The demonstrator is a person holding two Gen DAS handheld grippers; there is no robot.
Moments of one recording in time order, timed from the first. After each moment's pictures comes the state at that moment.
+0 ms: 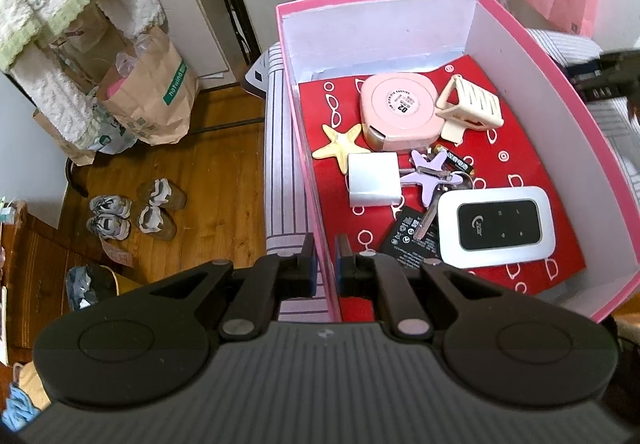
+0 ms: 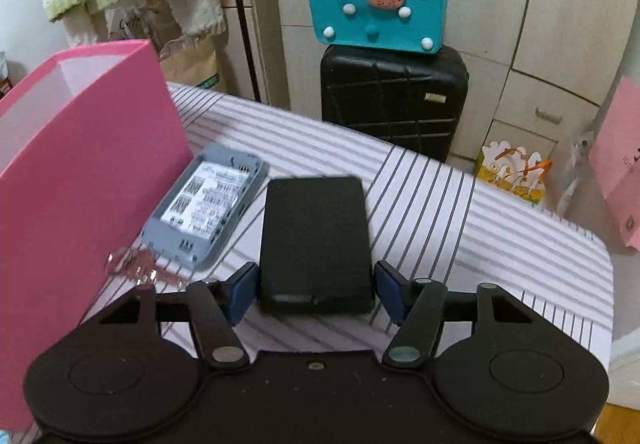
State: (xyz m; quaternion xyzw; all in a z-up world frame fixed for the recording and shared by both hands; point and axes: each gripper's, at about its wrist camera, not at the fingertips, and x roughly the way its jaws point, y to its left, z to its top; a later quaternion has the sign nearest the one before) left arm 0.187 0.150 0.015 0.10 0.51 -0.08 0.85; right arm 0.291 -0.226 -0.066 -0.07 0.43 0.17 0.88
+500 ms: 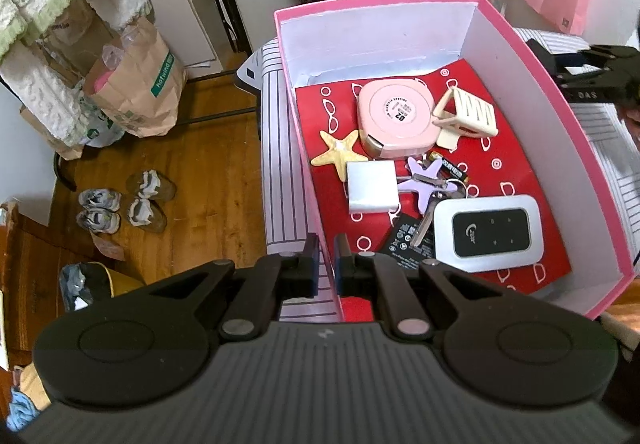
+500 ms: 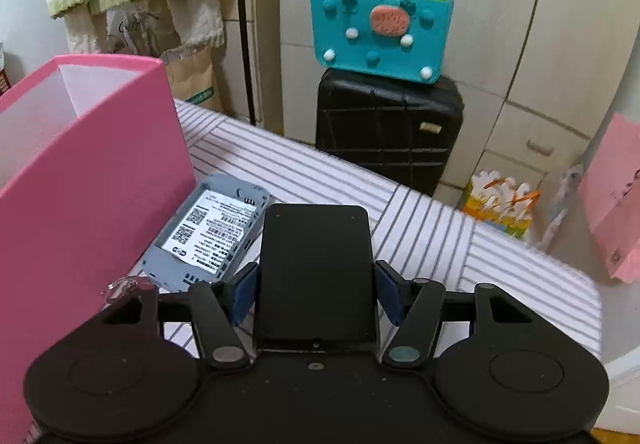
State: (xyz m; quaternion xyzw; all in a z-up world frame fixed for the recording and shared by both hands) left arm 0.205 0.159 0.029 0.09 0.53 -0.10 0.84; right arm 0.287 -0.207 -0.052 -0.10 0.39 0.16 0.90
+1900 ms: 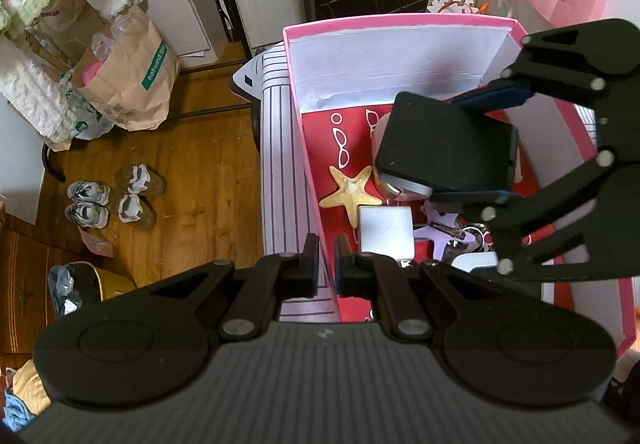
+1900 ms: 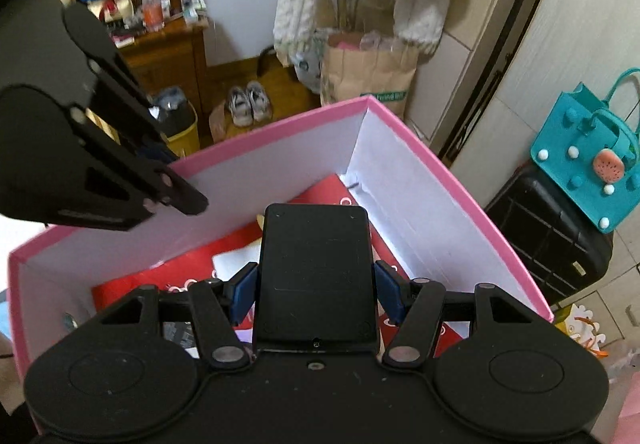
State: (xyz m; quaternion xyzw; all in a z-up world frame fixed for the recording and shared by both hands) left arm 0.257 0.160 0.022 0.07 0.55 -0.10 0.83; right arm 0.267 0.016 0.009 -0.27 0.41 0.38 0.79
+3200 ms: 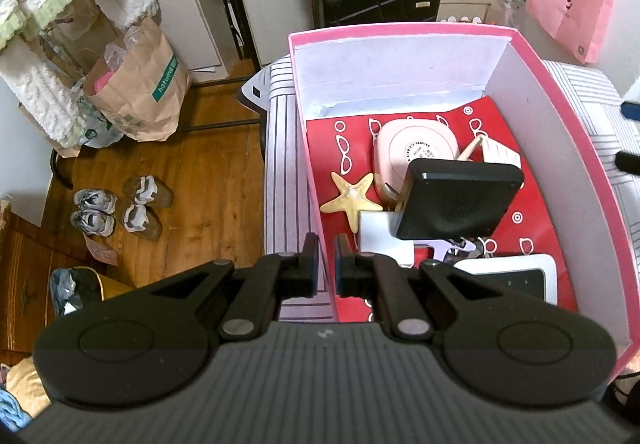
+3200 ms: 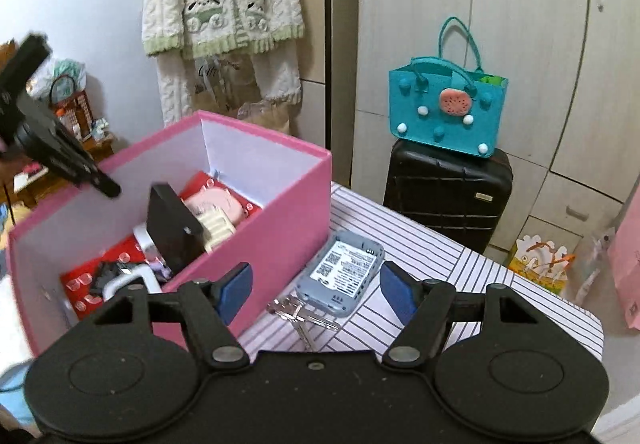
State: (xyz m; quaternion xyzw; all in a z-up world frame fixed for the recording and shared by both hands) left arm 0.241 0.159 0.020 0.07 0.52 -0.08 0.85; right arm 0.208 -0.176 0.005 -0.10 0.32 0.26 0.91
